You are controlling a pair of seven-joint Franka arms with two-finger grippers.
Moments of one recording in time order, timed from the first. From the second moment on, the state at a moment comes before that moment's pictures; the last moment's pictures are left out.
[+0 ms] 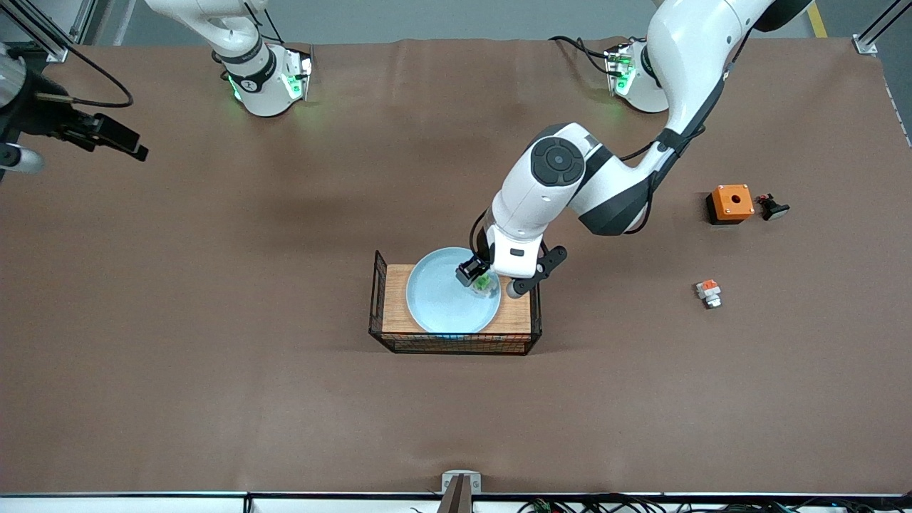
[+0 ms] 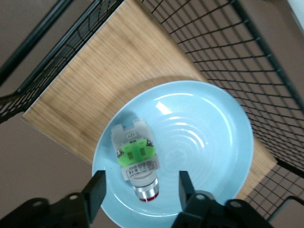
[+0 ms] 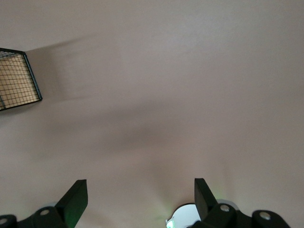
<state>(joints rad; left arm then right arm) -0.22 0.61 -0.56 -1.50 0.20 2.30 -1.49 -0.02 -0.19 -0.04 -1.80 0.08 1.51 0.17</state>
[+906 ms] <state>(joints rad) -0.20 0.53 -0.56 -1.37 0.23 2.05 -1.49 -0.05 -0.08 -0.02 -1.57 0.06 1.63 0.11</state>
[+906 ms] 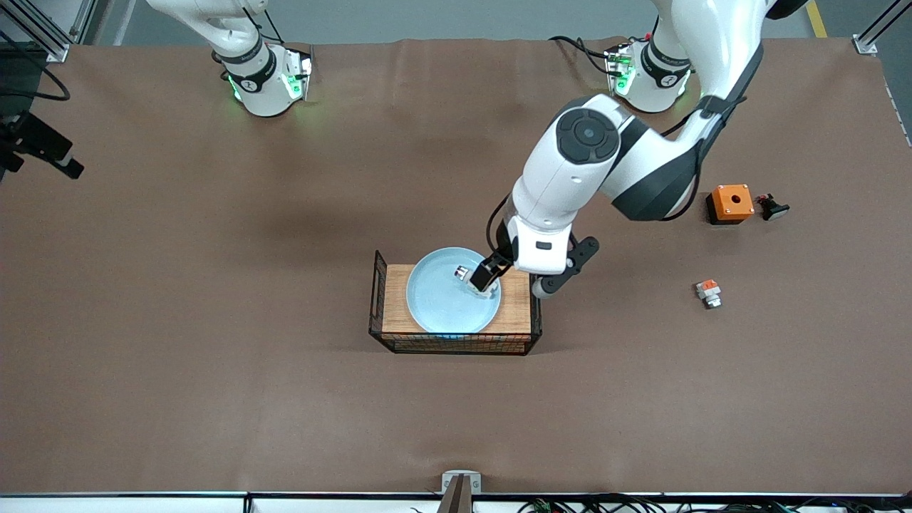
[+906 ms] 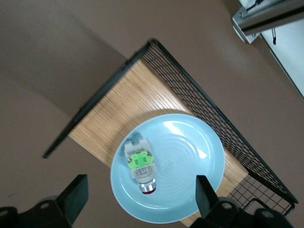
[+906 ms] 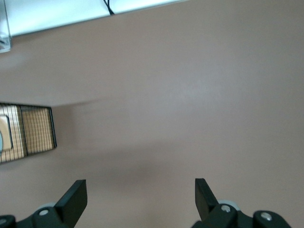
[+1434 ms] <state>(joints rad) 0.01 0.32 -0.56 -1.36 0.26 1.70 -1.14 -0.04 0.00 -0.01 -1.49 0.05 1.64 0.11</state>
